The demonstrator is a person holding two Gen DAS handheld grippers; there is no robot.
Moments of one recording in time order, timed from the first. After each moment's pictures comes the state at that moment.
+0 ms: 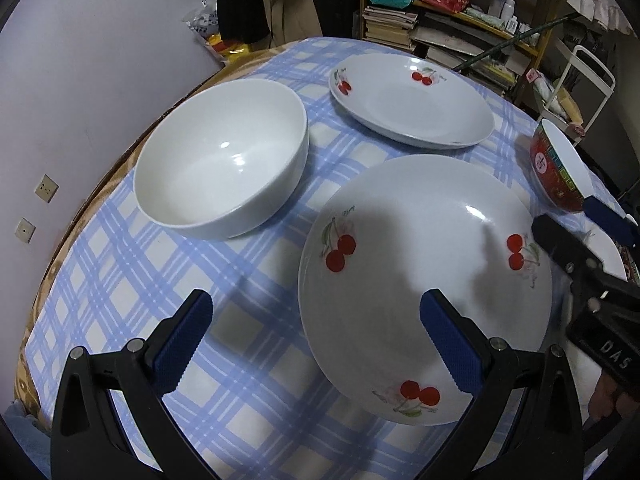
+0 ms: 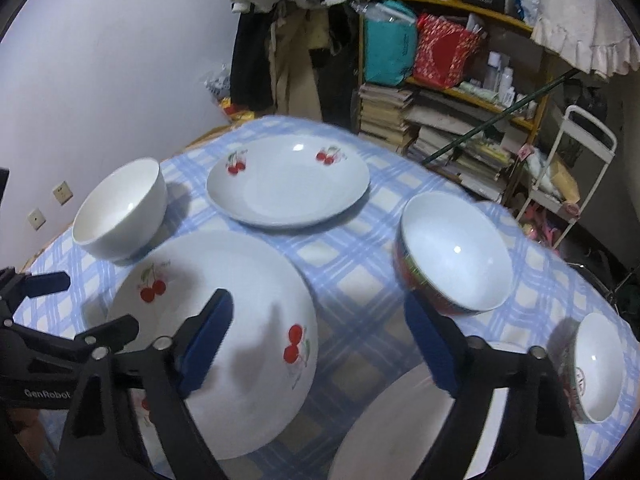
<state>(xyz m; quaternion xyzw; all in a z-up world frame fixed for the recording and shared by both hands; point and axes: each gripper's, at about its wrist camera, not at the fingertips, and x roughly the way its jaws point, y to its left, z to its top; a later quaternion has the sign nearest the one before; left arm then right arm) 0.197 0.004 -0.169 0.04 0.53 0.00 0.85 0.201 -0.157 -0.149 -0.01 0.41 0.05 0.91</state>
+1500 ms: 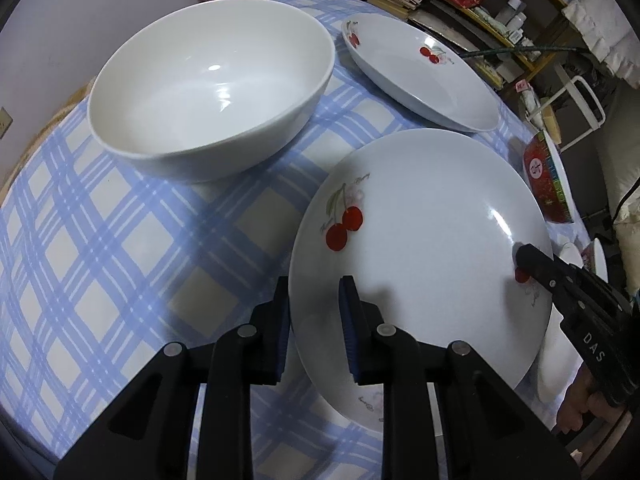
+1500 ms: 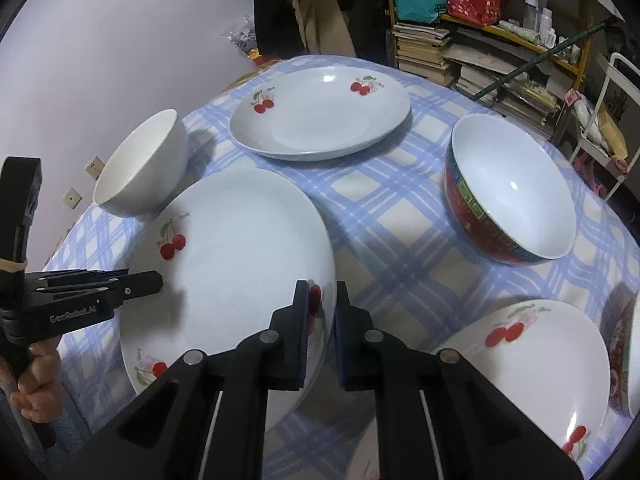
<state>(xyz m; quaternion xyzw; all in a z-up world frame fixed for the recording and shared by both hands) 0.213 0.038 -0.200 -0.08 0.59 -0.06 0.80 0.206 -0.164 -0.176 0.04 0.50 0.12 0.86</state>
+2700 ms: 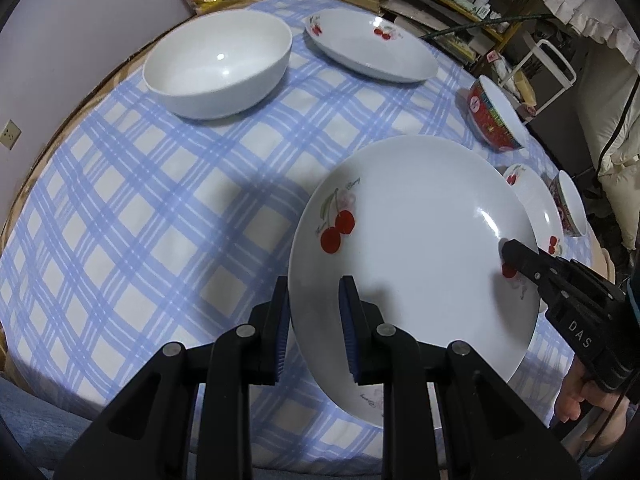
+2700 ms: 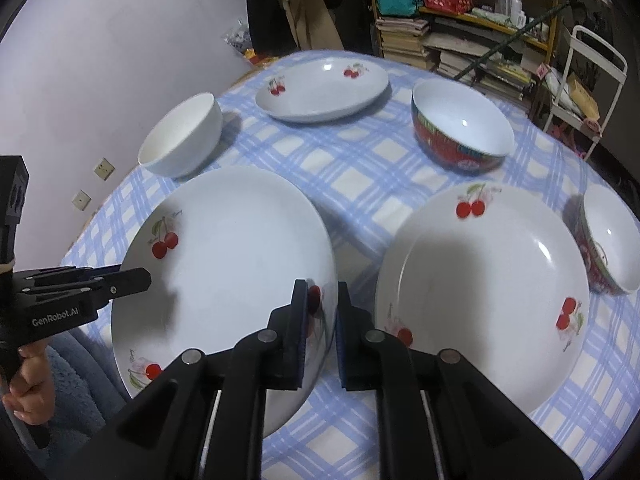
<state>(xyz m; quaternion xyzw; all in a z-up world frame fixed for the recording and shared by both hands) 0.129 0.035 -0.158 -0.04 0.60 -0.08 0.80 0.114 -0.165 -0.152 0.07 0.51 0.10 0.85</state>
